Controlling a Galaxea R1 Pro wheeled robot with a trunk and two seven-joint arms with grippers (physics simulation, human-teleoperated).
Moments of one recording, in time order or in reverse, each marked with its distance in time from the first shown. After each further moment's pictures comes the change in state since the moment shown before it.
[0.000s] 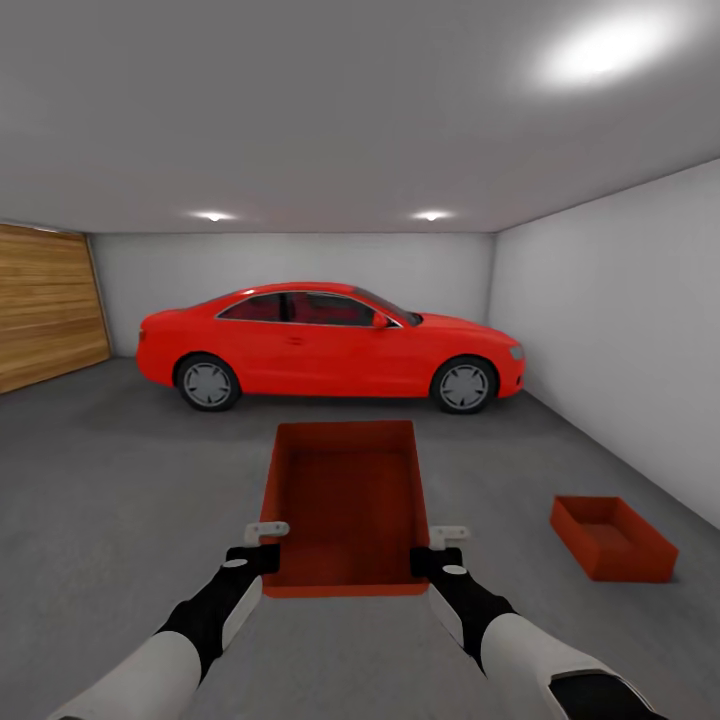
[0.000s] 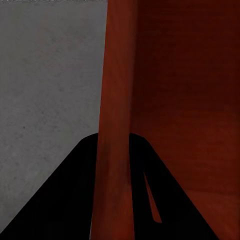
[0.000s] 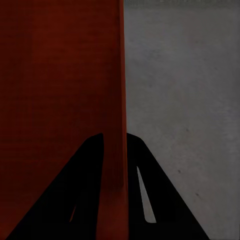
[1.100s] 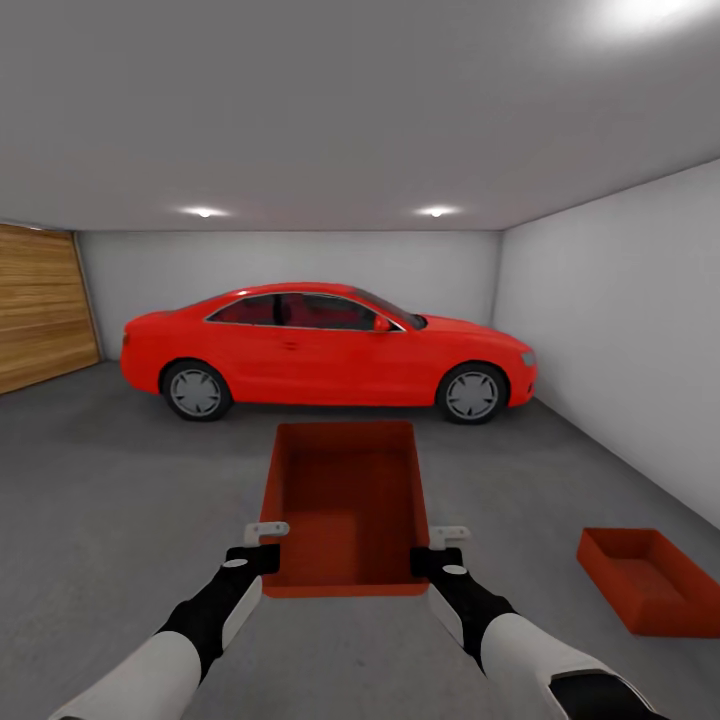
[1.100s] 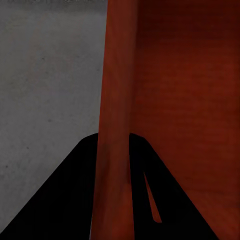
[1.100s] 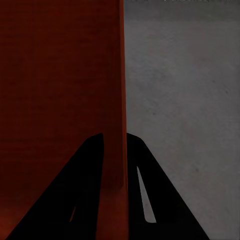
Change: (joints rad) left arm 0.000 0.000 -0.001 0.000 0.001 0.000 0.001; right arm 0.000 0.000 0.000 0.000 0.000 0.001 0.000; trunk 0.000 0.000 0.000
